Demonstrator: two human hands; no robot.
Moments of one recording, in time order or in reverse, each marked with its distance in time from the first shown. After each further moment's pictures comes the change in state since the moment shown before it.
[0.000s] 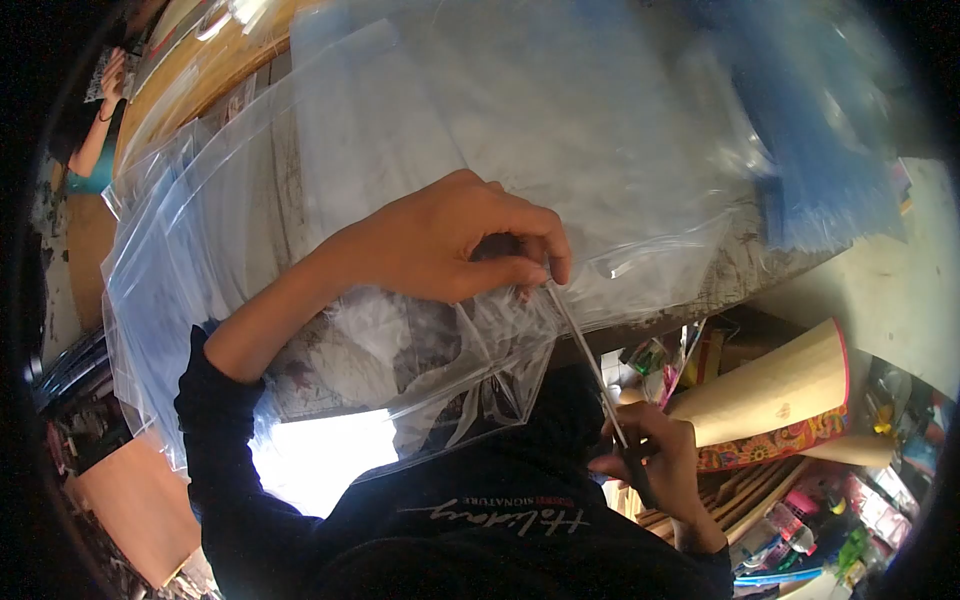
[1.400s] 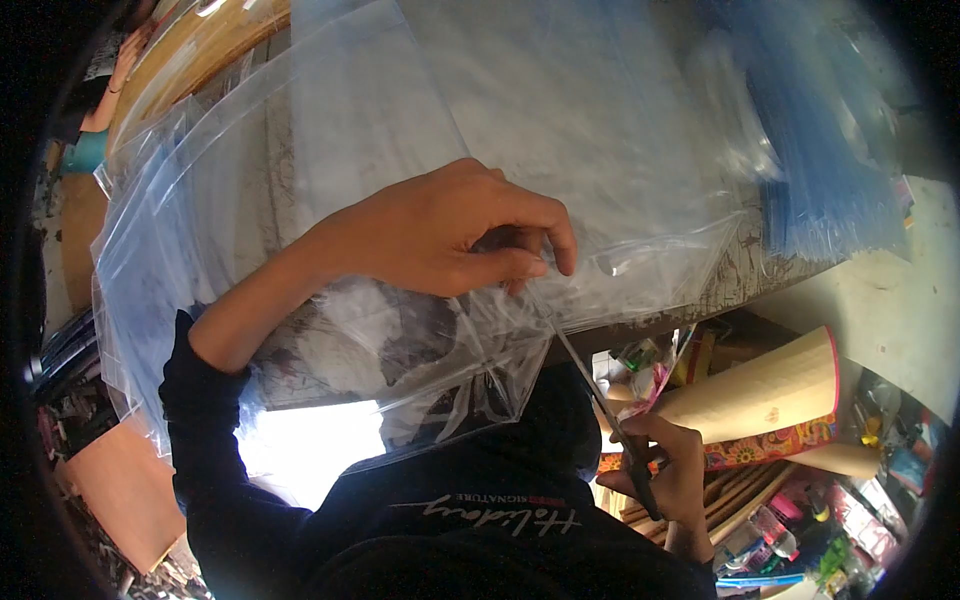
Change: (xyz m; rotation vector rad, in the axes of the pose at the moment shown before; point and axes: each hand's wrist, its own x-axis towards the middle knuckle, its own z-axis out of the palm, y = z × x) left_hand -0.001 -0.002 0.002 -0.013 -0.010 -0.004; right_hand -0.009 -0.010 -0.015 -0.179 0.033 -0.007
